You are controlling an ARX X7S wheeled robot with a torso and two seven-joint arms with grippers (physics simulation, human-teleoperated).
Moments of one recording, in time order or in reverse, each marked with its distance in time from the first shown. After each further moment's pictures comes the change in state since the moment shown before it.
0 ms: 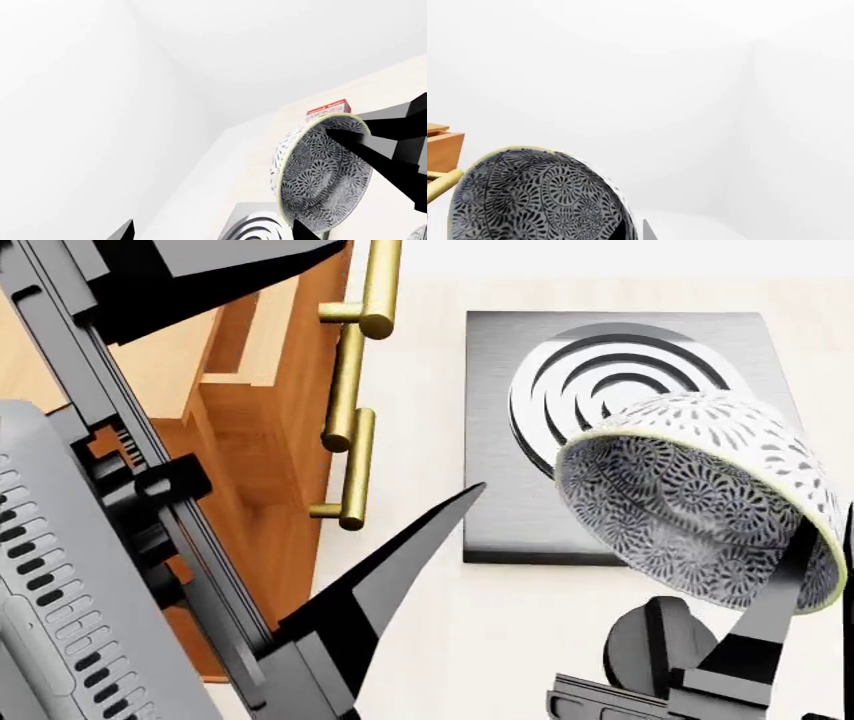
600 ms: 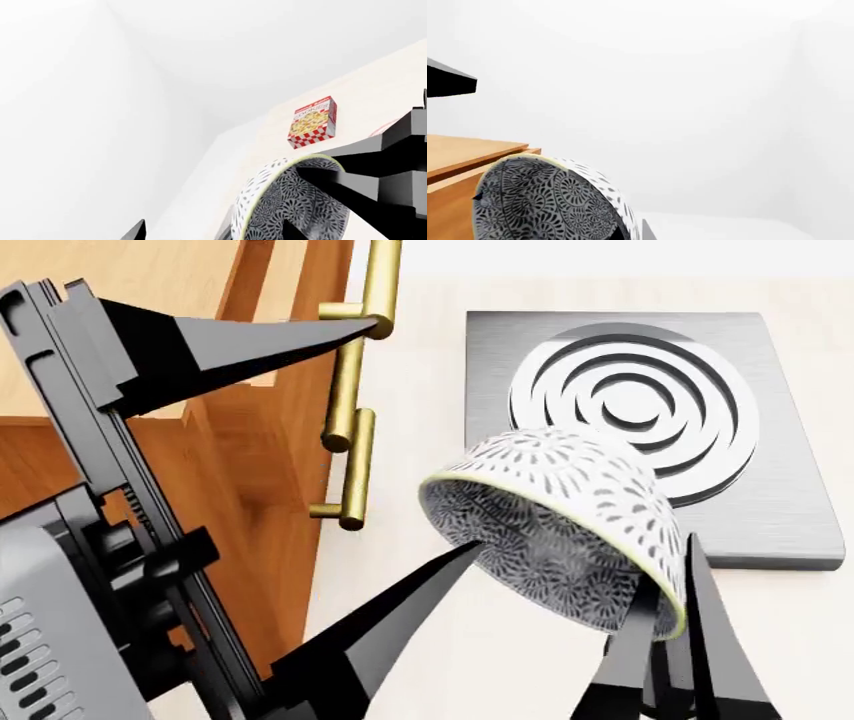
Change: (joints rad) left arm 0.045 -0.029 0.041 0.079 0.057 0.031 0.033; right arm 0.039 -0.151 -0.206 0.000 -0.152 -0.081 -0.007
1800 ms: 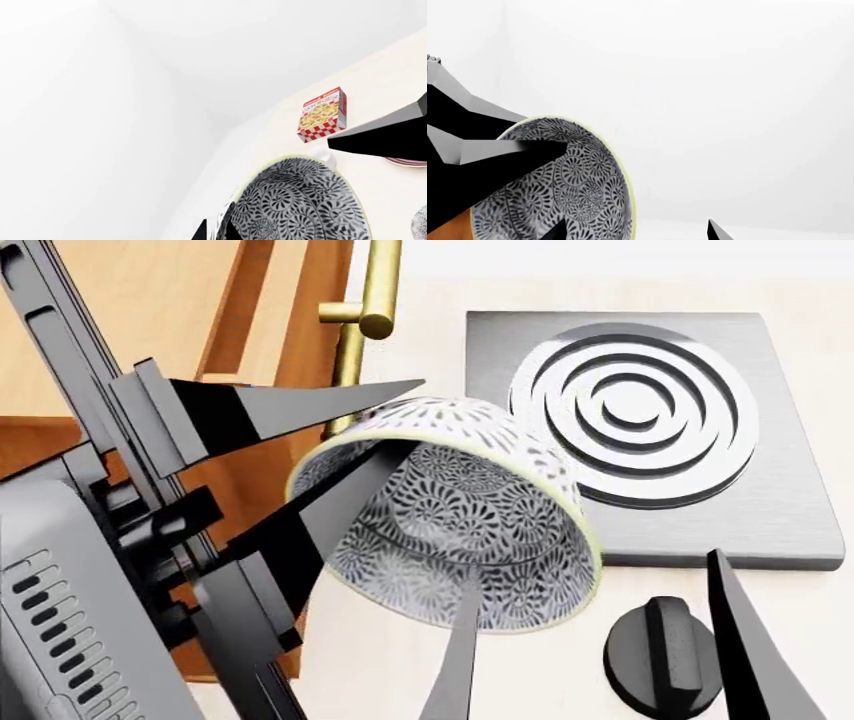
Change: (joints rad) left arm -0.034 0.003 0.044 -0.036 0.117 0.017 0.078; right arm 0.191 -0.015 -0.312 -0.005 -0.099 -0.175 0.007
